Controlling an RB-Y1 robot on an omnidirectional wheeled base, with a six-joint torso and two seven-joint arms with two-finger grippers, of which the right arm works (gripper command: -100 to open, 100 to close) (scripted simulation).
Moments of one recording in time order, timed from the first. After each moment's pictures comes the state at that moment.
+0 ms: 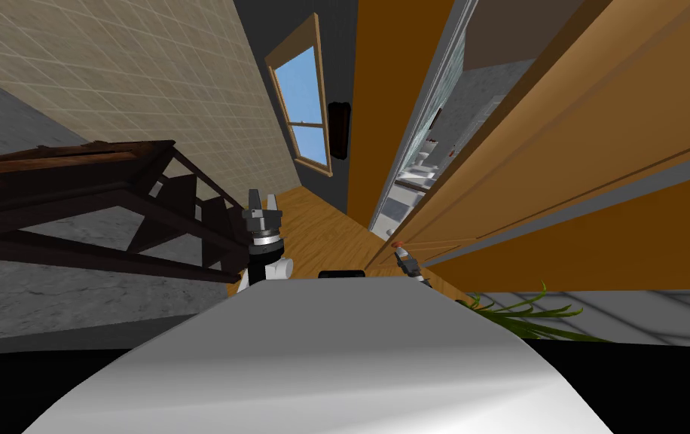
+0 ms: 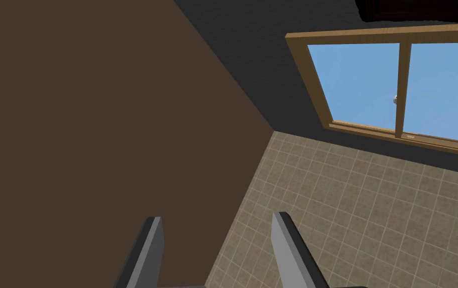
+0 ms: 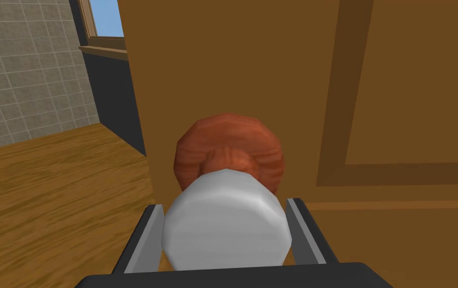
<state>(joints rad) 0.20 -0.59 0.47 -0.65 -0.43 -1.23 -1.88</state>
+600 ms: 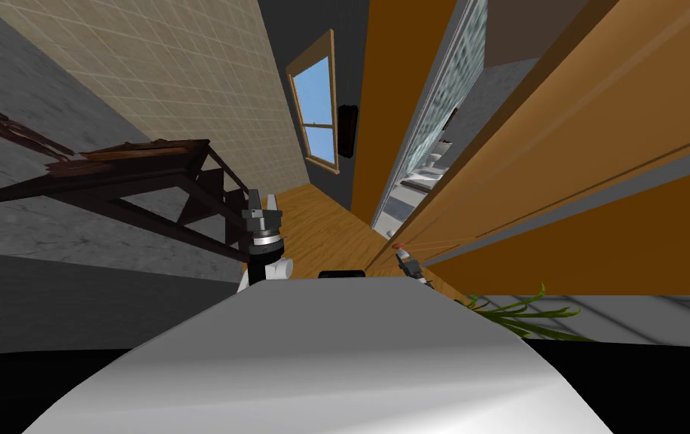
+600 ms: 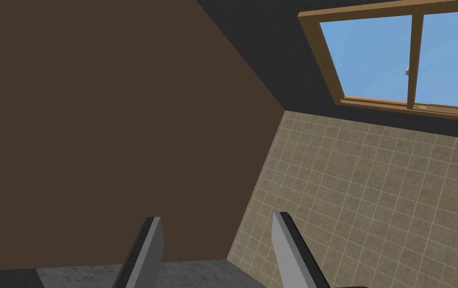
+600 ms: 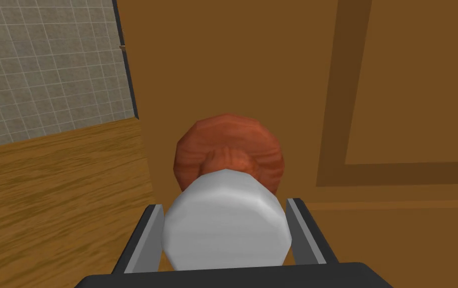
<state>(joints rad) 0.19 -0.60 0.49 -0.61 -0.42 -1.28 -1.90</state>
